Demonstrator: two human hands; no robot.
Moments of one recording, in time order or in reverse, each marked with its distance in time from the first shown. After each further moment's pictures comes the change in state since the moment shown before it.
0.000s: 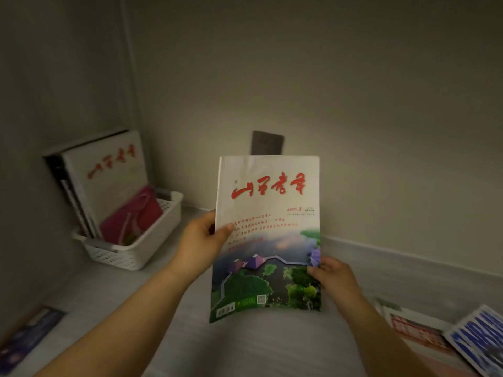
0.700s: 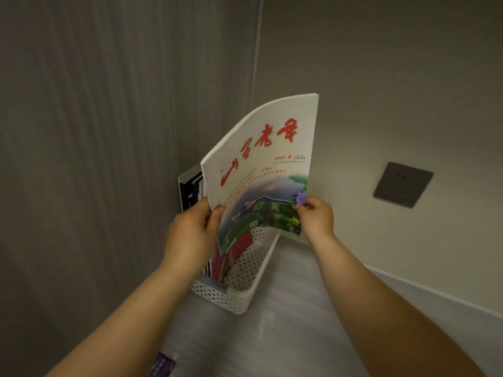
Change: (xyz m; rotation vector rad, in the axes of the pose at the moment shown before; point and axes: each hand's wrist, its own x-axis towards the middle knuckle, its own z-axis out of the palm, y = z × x) left_hand 0.099 -0.095 -0.227 0.310 0.444 0.176; right_hand 0.121 -0.154 0.310 -0.024 0.060 -0.271
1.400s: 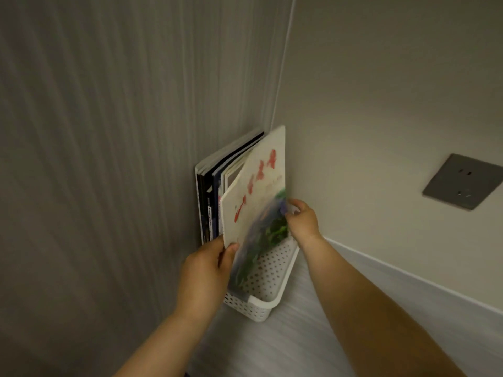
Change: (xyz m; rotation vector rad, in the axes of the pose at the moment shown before) left_hand -0.019 -0.074 0.031 0.026 -0.041 -0.127; right_hand 0.020 0.035 0.084 -0.072 -0.236 0.173
